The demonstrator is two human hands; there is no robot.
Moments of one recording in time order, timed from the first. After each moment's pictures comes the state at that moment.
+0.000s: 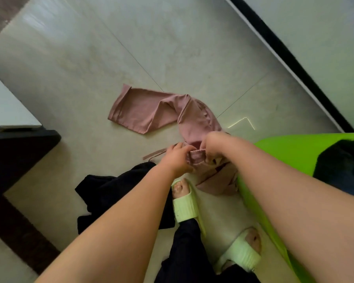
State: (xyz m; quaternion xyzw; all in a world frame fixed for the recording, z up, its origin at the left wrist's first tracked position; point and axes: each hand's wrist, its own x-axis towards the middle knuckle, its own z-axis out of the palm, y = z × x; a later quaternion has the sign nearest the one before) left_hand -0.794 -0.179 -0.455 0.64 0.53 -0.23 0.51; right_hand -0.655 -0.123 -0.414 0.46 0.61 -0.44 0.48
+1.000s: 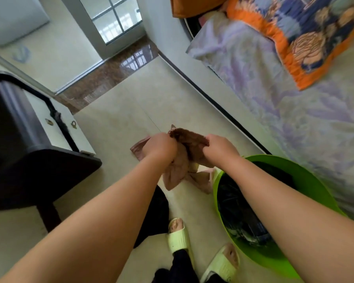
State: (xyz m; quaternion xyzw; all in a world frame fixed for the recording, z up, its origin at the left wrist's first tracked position) left_hand -0.737 -0.164 -0.062 0.51 0.80 -0.08 0.31; right_hand -0.583 -0.175 -0.091 0.69 0.61 -0.40 0.00
